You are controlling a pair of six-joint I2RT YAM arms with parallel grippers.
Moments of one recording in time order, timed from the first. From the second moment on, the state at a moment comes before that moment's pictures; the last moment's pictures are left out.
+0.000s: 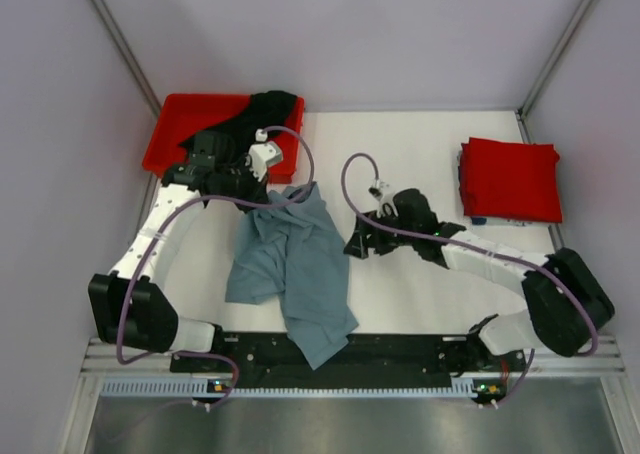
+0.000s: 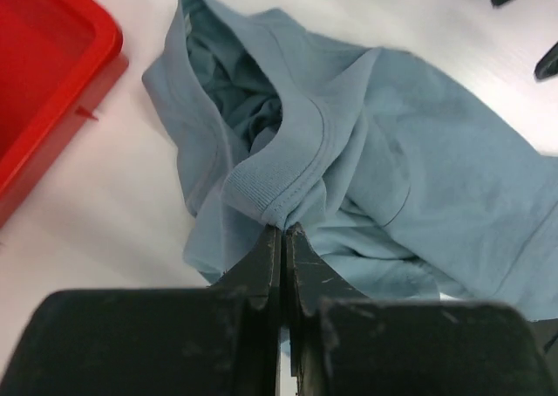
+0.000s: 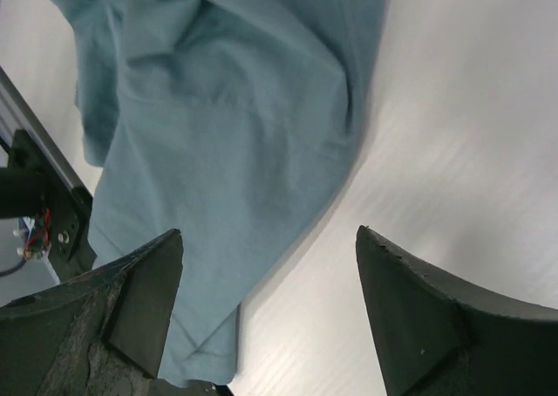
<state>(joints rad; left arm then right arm) -0.18 1.39 1.28 -0.81 0.59 0.55 0.60 1.32 0.69 0.02 -0.38 0.42</state>
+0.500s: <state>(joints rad) -0.09 1.35 1.22 -0.82 0.58 0.58 0.76 1.73 0.80 0.17 -0.37 0.55</state>
